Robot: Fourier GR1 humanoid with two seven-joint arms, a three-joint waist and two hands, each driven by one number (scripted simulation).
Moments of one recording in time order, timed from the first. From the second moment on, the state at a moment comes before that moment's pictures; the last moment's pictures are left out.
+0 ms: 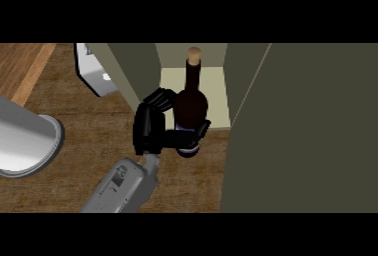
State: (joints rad) left arm -0.42 0.00 -0.39 -1.33 0.40 0.59 -0.19; right arm 0.17 -0.18 0.28 -2.51 -0.09 0.06 0.42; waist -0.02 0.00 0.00
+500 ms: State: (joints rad) left arm -0.50 0.00 -0.43 -1.08 0.53 0.61 -0.34; right arm 0.20 -0.17 0.28 -2.51 -0.10 0.09 0.40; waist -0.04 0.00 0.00
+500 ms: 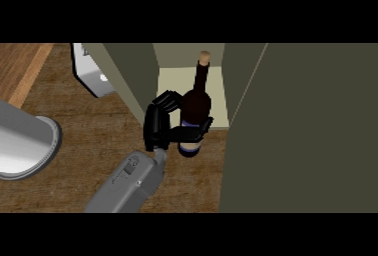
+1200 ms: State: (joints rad) left arm -0.60 0.00 -0.41 -0.82 0.76 0.52 -0.52; right arm 0.24 -0.16 0.25 -2.51 -0.12 0.12 0.38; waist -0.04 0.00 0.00
